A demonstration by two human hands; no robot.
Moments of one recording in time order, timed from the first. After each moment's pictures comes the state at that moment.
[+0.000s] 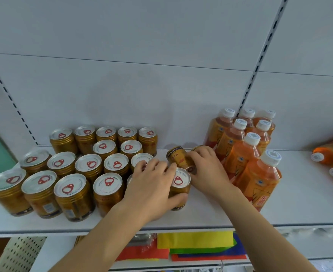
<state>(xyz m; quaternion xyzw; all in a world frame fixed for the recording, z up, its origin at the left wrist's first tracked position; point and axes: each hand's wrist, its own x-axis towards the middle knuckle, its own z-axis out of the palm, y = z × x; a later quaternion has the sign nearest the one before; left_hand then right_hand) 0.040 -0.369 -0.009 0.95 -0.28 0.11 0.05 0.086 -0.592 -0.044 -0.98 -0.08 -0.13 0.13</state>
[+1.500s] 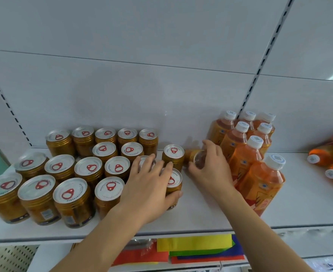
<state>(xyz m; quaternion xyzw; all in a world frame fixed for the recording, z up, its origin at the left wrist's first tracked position) 0.050 -0.356 -0.014 0.96 -0.26 0.09 0.03 0.078 -0.579 -0.026 -0.94 0.07 -0.18 0.27</state>
